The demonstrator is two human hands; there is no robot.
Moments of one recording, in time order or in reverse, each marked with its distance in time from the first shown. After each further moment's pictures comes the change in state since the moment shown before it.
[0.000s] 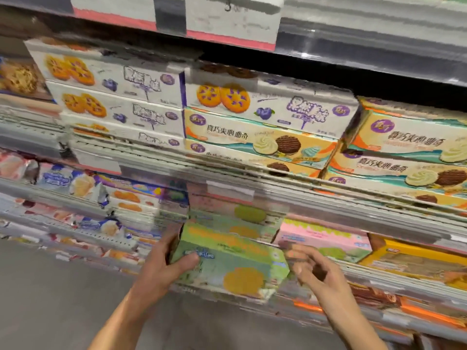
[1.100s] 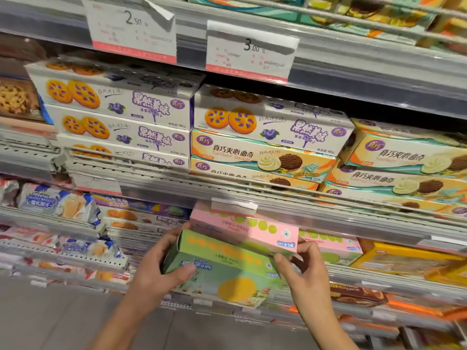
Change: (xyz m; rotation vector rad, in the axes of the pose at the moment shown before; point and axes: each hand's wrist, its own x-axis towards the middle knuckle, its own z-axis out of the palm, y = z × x) left_hand 0.017 0.013 -0.029 -0.046 -0.111 0.094; right_hand 0.008 -0.014 0.060 -0.137 0.305 -0.182
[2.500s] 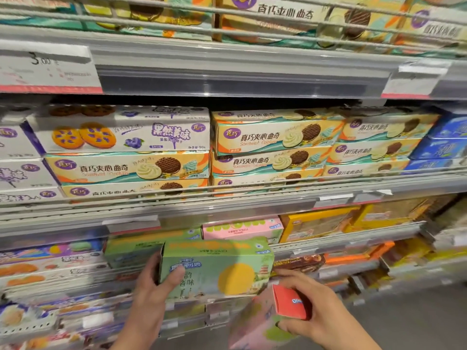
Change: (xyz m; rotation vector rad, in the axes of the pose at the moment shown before) left_hand 0.026 -0.051 0.121 -0.242 -0.037 -0.205; right_hand -0.060 0.009 -0.174 -0.523 -0.327 0.022
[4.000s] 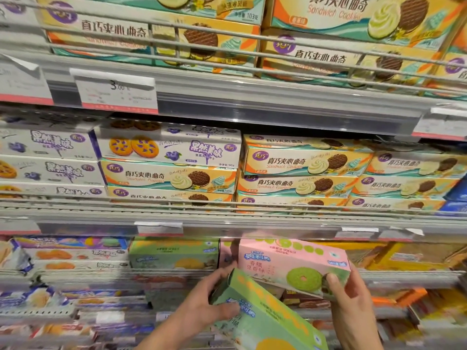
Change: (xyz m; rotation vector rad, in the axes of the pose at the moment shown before) left_hand -0.006 0.018 0.056 0.312 -0.467 -0.047; right_hand 0.052 0.042 -0.007 0.995 0.607 0.055
